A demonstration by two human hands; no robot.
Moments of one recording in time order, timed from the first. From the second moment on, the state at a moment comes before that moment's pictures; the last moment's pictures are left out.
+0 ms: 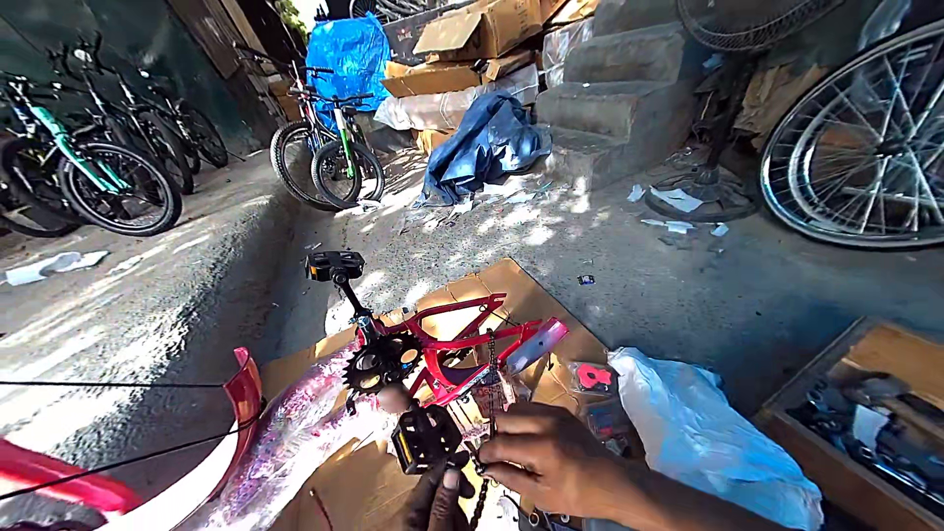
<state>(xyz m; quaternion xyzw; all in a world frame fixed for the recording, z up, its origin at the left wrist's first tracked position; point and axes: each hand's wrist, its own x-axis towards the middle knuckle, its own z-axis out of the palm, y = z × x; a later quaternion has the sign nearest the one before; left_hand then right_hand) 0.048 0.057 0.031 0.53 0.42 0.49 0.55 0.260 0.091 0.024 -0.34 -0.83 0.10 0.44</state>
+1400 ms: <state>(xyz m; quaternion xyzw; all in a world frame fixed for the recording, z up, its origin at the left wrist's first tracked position) 0.066 0.050 -0.003 0.68 0.55 0.37 0.30 0.238 0.076 -0.026 -0.46 -0.83 -0.10 0.30</state>
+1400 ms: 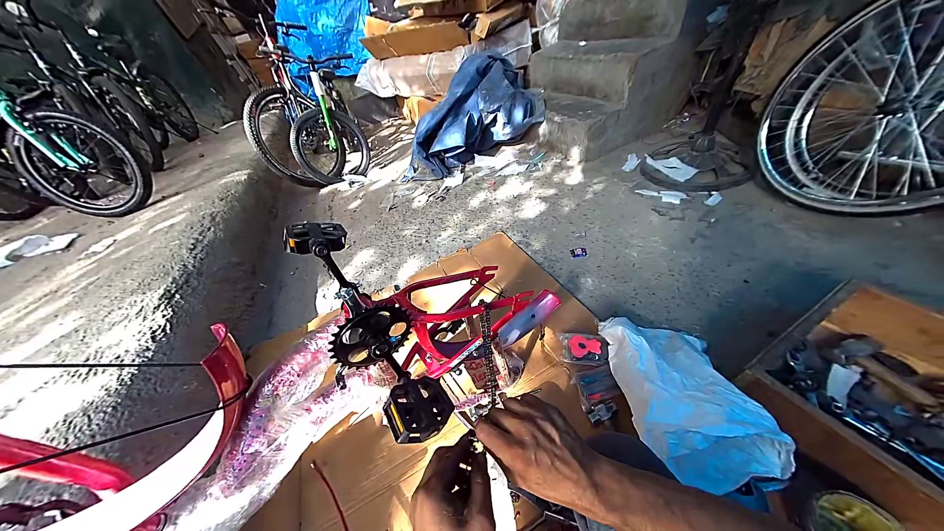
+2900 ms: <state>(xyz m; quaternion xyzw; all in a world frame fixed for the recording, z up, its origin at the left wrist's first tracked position) 0.064 0.056 0.000 0.49 0.49 0.51 0.52 0.275 0.095 -0.022 -0.52 -0.60 0.56 0.22</state>
